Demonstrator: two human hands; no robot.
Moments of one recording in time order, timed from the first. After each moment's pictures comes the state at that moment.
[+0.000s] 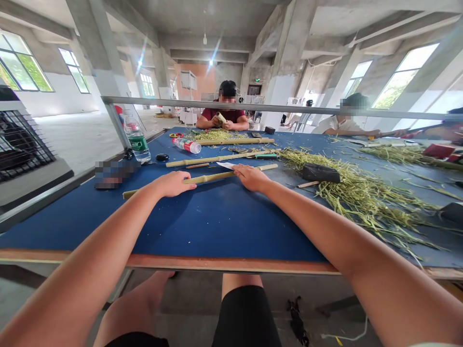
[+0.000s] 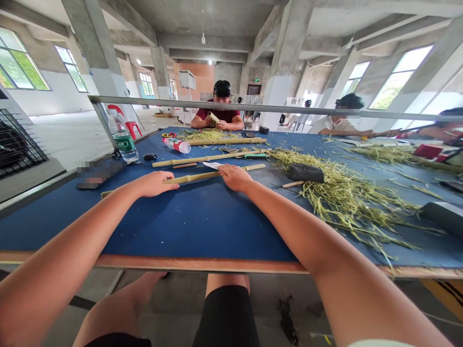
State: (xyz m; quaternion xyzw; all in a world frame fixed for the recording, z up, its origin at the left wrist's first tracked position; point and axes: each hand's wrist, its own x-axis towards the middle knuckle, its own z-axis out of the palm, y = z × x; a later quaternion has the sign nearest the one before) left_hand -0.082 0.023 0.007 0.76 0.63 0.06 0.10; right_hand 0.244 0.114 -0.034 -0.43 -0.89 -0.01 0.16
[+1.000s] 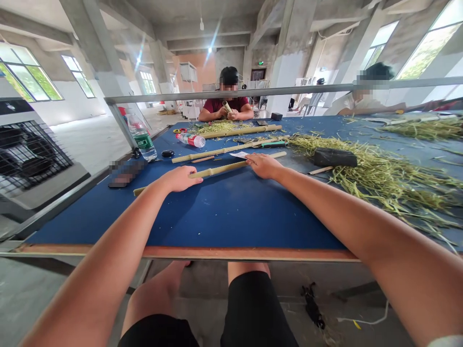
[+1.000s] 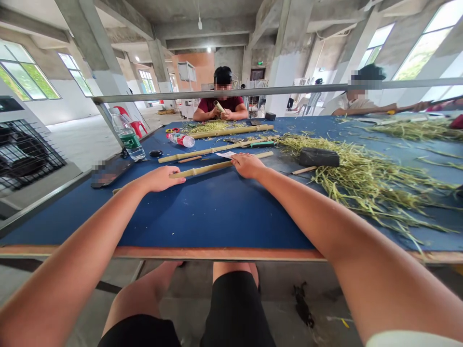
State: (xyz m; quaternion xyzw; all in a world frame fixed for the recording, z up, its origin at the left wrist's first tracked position) left_hand -0.079 0.022 0.009 0.76 0.64 0.05 0.09; right_hand 0.260 0.128 -0.036 -0.48 -0.87 -0.03 0.15
